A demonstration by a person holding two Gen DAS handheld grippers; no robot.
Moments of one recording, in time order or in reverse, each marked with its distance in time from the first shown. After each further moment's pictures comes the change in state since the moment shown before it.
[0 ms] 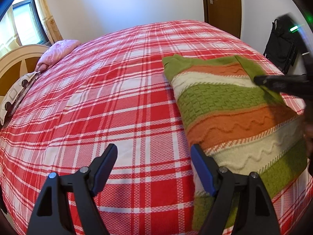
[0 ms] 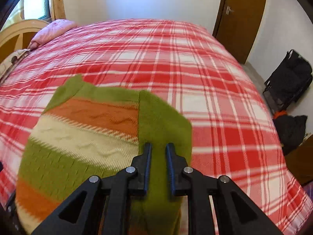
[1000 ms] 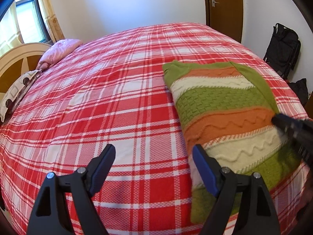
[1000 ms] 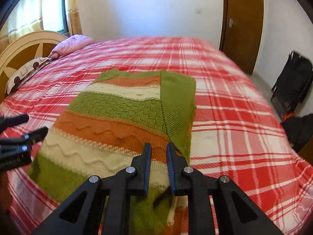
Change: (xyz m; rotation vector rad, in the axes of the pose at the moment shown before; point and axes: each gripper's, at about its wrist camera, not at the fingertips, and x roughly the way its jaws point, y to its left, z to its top) left arm -0.014 -0.001 0.000 -0.012 -0.014 0.001; right arm -0.083 0.006 -0.105 0.021 -0.171 0.113
